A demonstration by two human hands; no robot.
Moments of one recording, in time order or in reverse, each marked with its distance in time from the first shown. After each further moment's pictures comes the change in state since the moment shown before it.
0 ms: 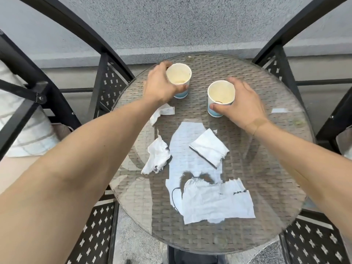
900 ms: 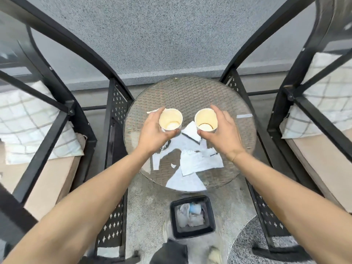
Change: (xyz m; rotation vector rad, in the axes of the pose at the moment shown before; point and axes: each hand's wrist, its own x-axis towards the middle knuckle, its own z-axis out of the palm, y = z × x) left_hand -0.236 0.050 -0.109 -0.107 -0.094 0.125; right_hand -0.202 -0.094 -0.095 0.117 0.048 0.069
